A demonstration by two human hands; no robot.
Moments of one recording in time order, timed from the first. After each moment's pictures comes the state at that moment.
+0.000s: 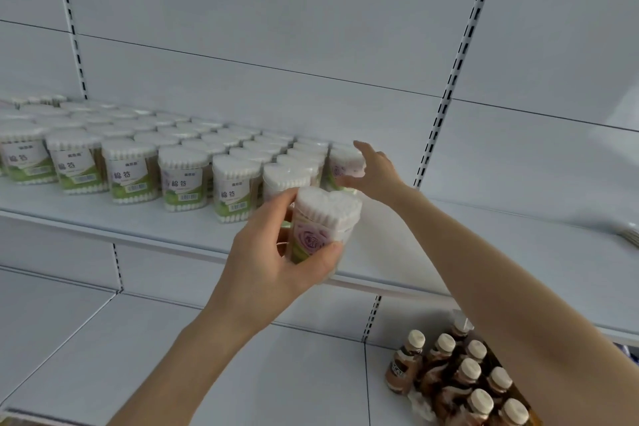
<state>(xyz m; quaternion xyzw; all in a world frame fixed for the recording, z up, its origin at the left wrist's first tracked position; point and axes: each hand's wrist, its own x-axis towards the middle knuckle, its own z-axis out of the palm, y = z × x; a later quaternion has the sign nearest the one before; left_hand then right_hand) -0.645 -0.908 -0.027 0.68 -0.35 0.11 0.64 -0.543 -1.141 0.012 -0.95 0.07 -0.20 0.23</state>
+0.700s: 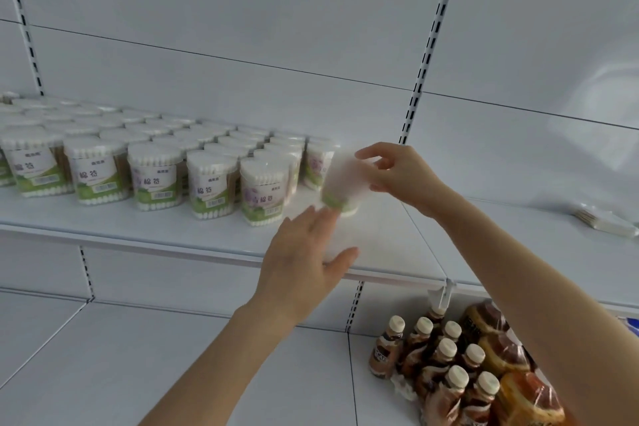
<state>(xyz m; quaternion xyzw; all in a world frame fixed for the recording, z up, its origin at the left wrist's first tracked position) -0.627 -0.966 -0.063 0.79 -0.41 0.27 0.37 -0.644 -1.131 0.040 -0.90 0.06 -0.22 0.37</state>
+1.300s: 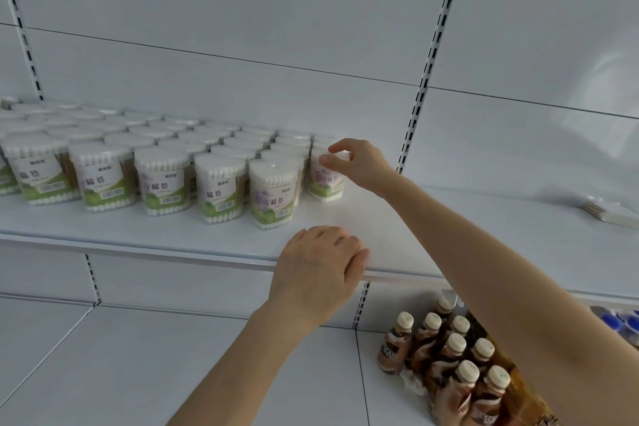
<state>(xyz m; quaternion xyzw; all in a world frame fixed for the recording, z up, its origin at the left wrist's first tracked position) -0.615 -0.971 -0.076 0.77 -0.45 0.33 0.29 -0.569 -1.121 0.027 -0.92 0.08 -0.20 0.32</state>
